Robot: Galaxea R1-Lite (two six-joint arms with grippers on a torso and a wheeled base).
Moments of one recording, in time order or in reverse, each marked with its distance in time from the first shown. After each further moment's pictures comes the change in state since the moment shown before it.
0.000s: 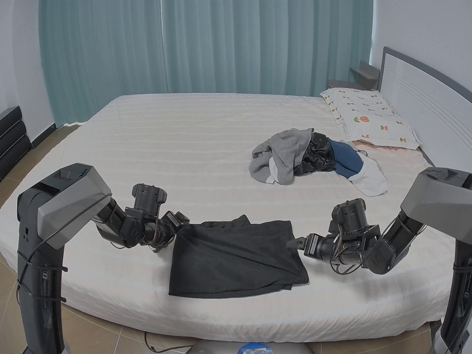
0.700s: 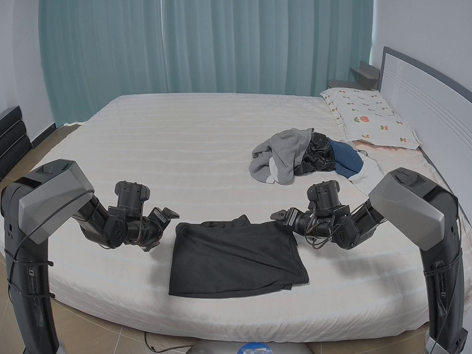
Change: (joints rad) left arm 0.046 -0.077 0.113 -0.082 -0.064 -0.029; right arm -0.018 0.267 -0.487 0.130 -0.004 0.061
